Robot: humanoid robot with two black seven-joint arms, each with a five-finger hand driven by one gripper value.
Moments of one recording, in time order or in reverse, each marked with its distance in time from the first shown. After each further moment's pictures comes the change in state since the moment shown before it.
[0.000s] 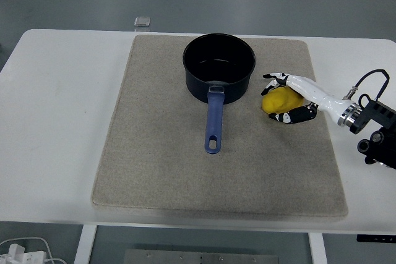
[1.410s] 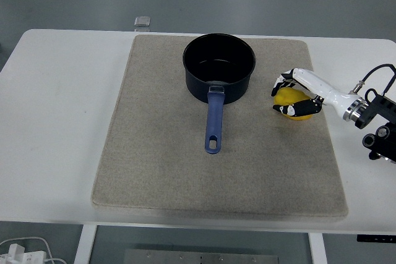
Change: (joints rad) left arm -0.001 0.000 0.003 -0.003 0.002 -0.002 0.001; right arm 0.010 -0.021 0.019 0.002 0.024 0.007 -0.003
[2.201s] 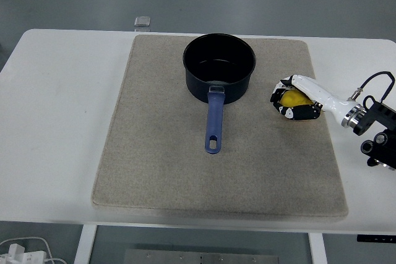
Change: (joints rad) left arm 0.000 0.000 -0.001 0.002 0.000 0.001 0.000; right arm -0.041 0.008 0.018 -0.002 0.001 -0.008 0.000
